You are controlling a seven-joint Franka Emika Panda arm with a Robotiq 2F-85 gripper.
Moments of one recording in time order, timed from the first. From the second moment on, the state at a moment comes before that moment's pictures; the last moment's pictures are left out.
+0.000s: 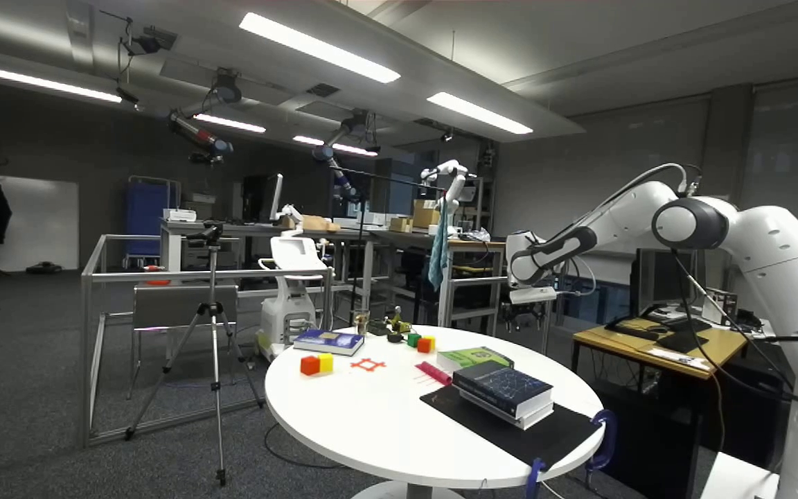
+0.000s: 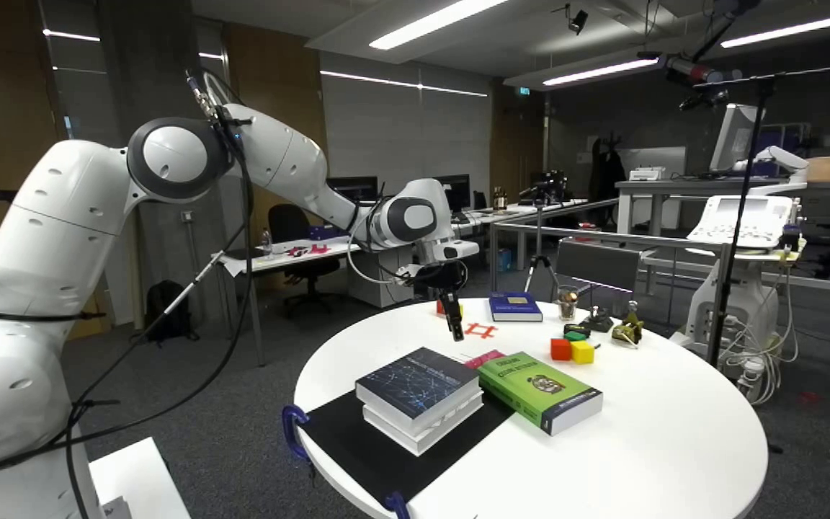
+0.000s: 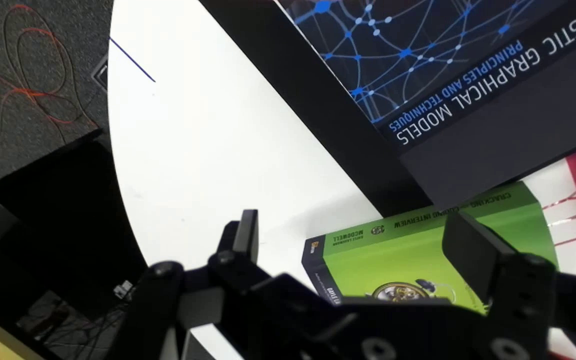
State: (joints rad) arm -0.02 0.51 -0.19 -1.60 -0.20 2.15 0.65
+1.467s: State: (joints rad) arm -0.03 0.62 -0.13 -1.55 -0.06 2.40 0.46
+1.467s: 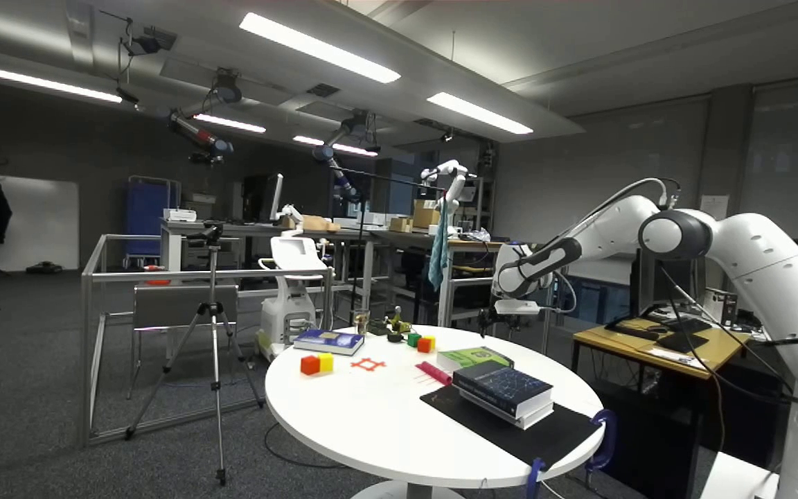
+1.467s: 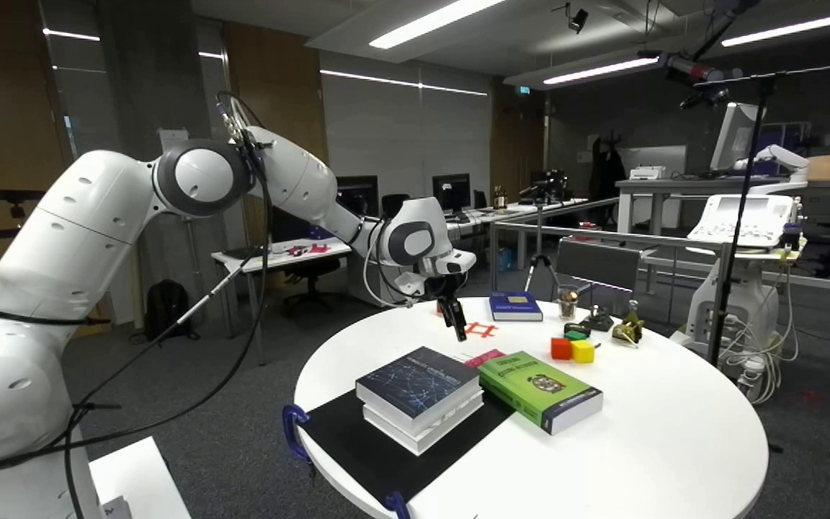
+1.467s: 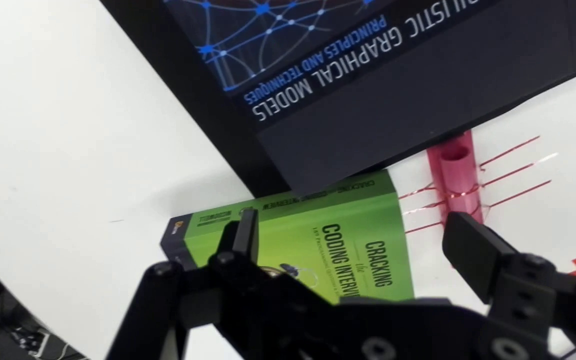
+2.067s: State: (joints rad) arm -0.10 0.80 -0.03 -1.41 0.03 2.47 0.03
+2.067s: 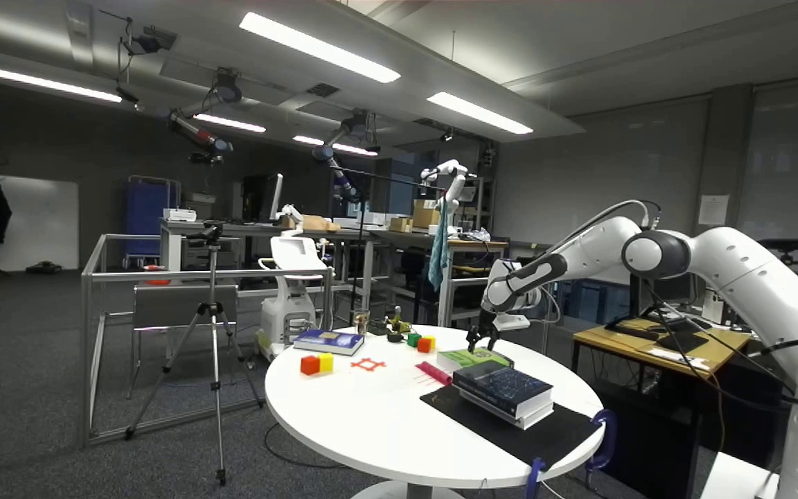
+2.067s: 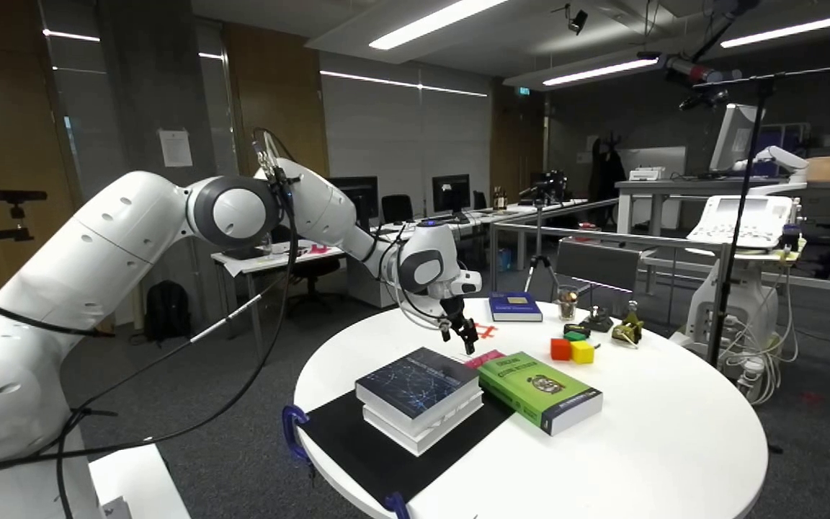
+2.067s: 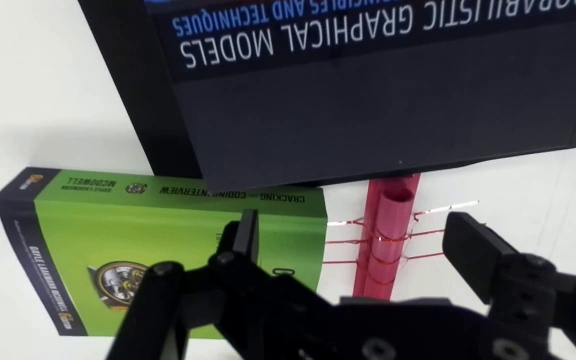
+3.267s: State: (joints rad) arm -0.19 0.96 0.10 -1.35 0.06 2.76 -0.20
